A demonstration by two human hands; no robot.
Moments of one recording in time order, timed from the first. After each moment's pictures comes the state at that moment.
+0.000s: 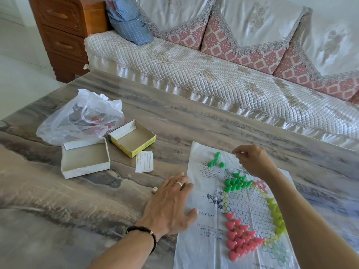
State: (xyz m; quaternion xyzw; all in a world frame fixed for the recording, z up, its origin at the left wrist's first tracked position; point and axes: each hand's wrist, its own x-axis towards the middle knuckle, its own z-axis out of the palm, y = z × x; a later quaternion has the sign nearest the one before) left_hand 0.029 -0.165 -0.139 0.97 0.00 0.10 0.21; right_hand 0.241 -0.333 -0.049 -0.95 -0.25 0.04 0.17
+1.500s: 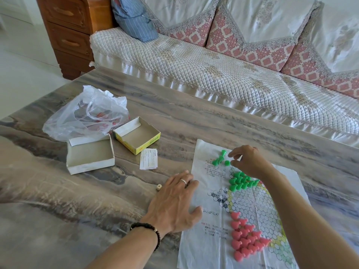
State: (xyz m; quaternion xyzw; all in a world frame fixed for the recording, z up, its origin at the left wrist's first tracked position) left_hand 0.029 -0.165 -0.137 0.97 0.00 0.08 0.21; right_hand 0.244 -0.321 -0.066 -0.94 -0.32 0.06 0.08
